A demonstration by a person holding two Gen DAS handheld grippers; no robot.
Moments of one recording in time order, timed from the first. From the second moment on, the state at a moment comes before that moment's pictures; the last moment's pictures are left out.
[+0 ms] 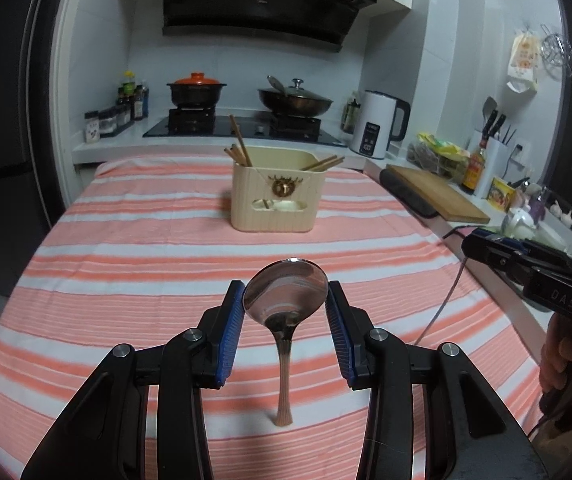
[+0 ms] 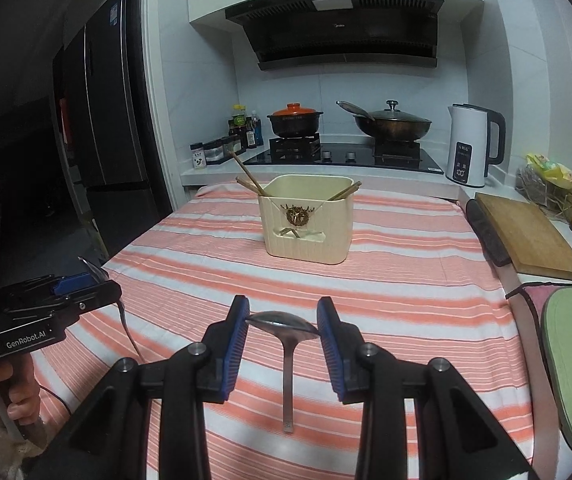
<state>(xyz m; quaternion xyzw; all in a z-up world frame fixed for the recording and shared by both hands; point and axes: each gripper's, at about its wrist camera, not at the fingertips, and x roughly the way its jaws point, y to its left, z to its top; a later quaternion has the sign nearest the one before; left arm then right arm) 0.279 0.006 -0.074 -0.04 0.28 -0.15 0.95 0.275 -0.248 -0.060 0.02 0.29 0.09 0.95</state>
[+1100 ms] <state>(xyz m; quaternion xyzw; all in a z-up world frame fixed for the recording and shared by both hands) 0.435 -0.018 0.065 -0.06 0.27 -0.20 0.94 0.429 -0.261 0.027 0.05 0.29 0.13 0.95</state>
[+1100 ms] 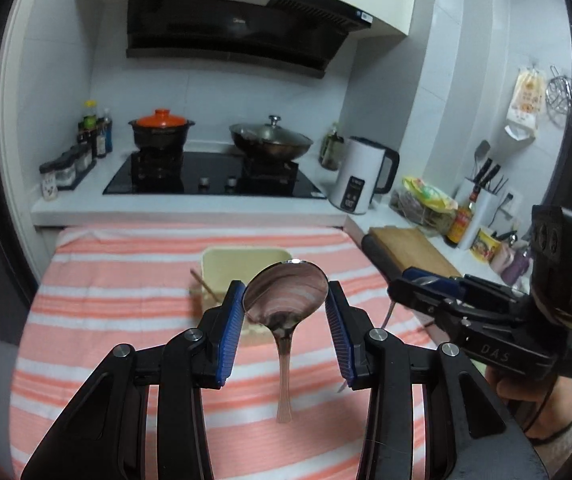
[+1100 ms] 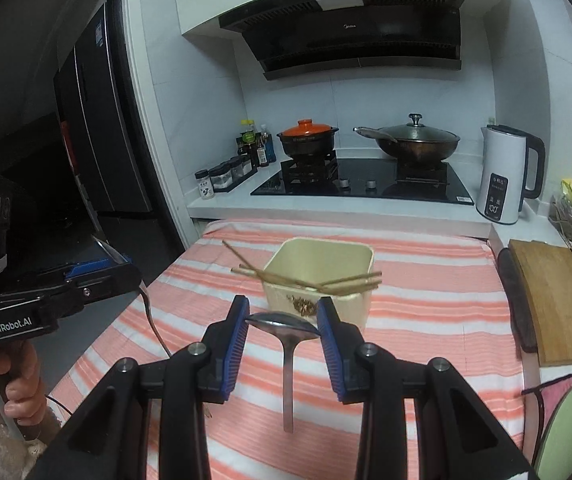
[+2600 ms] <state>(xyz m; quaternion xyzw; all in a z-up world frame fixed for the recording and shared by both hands) 0.470 -0.010 0.013 -0.06 0.27 -0.10 0.96 0.499 -0.291 0.001 0.09 0.30 0.10 0.95</state>
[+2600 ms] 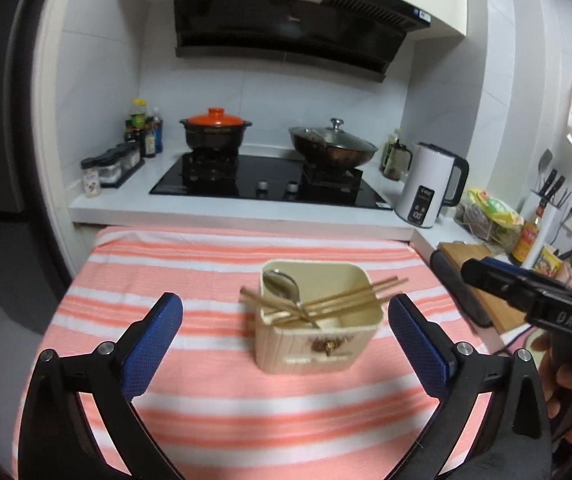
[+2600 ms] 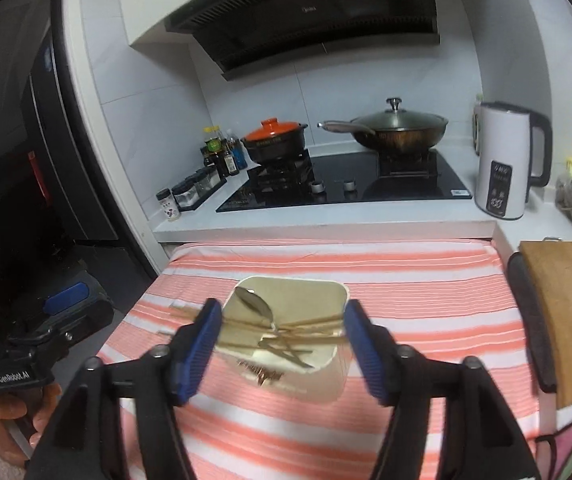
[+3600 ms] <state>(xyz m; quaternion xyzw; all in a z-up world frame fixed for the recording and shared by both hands) 0.275 -0.027 0.041 0.02 0.24 0.03 0.97 0.293 -0.233 0.032 0.00 0.28 0.03 0.96</state>
